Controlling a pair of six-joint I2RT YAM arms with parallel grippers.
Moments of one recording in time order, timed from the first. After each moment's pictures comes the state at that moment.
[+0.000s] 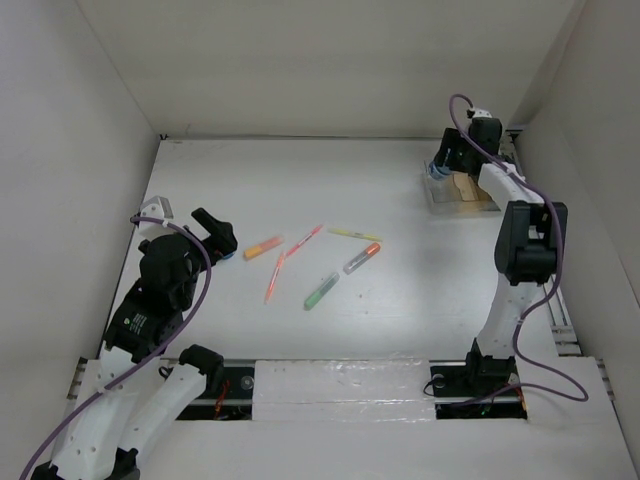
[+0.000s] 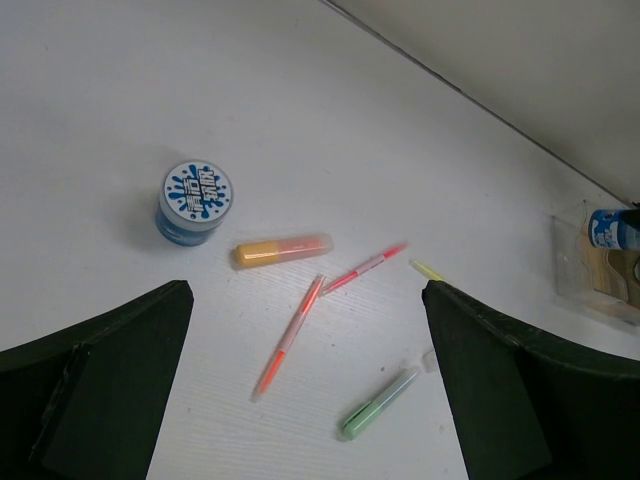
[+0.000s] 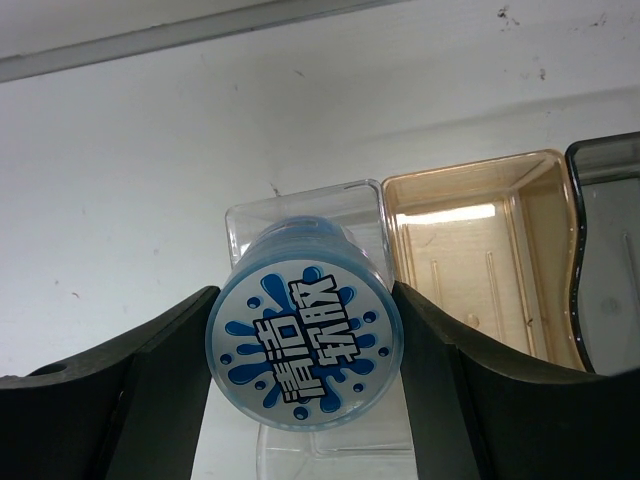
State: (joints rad) left arm -0.40 0.59 0.92 -0.70 -0.43 -0.65; right arm -0.05 2.02 1.61 -0.15 -0.08 0.18
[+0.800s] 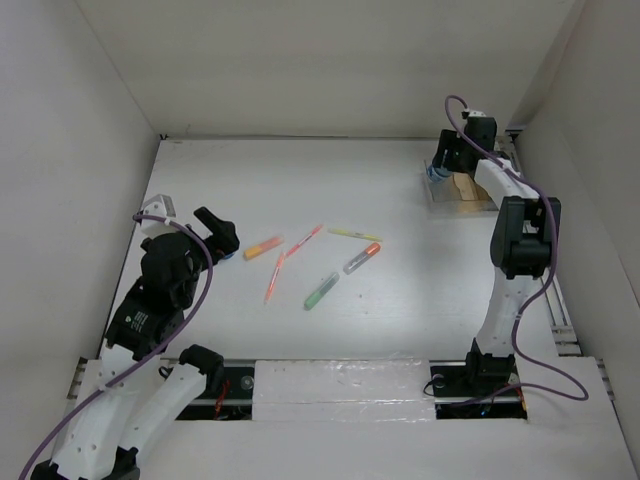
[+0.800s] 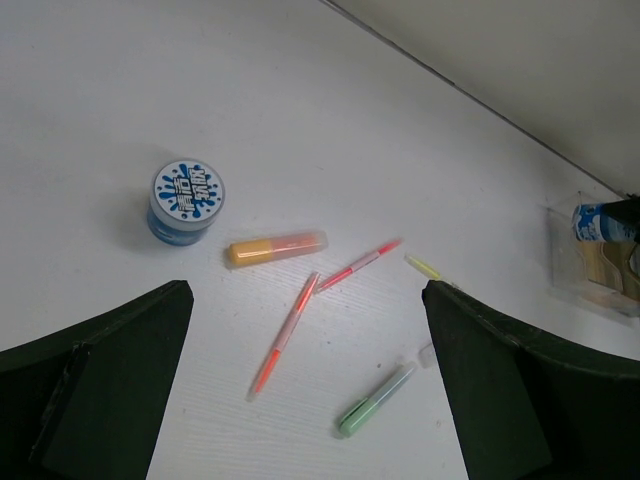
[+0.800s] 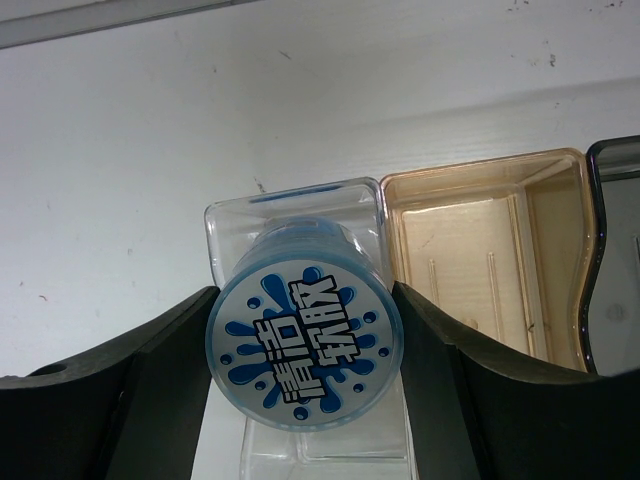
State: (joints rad) left arm -0.40 0.60 0.92 -0.69 -0.42 -0.65; right arm -0.04 2.10 1.69 -0.23 -0.06 0.15
